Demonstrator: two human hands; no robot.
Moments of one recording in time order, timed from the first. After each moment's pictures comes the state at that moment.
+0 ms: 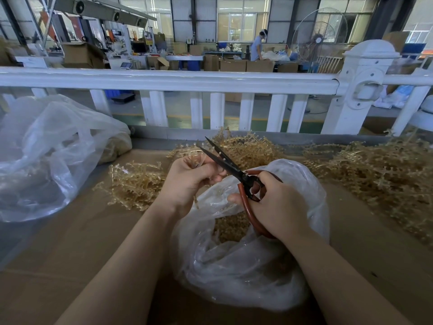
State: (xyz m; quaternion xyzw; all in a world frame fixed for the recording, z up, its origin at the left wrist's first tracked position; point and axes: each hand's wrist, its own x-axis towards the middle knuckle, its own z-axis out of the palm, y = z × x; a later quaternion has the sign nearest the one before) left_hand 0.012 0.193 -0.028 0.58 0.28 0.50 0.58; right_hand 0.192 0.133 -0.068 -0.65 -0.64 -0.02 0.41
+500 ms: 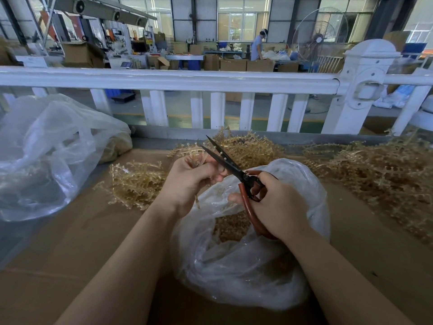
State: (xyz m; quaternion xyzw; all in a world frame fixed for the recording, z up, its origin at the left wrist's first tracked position) left_hand 0.011 0.193 -0.028 0.58 0.27 0.48 0.60; right_hand 0.190 0.131 -0.067 -0.64 -0.64 0.02 0.42
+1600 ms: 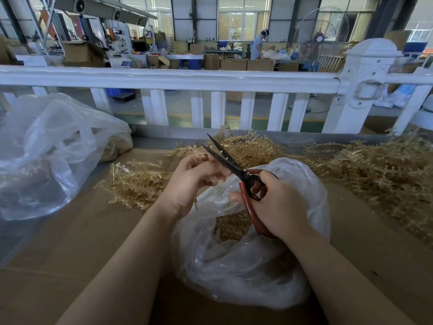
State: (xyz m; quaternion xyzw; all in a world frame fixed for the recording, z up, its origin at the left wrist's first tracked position) left_hand 0.009 0.196 -0.035 0.64 0.25 0.47 0.55; right_hand 0.190 0.129 -0.066 -0.65 -0.64 0.00 0.41
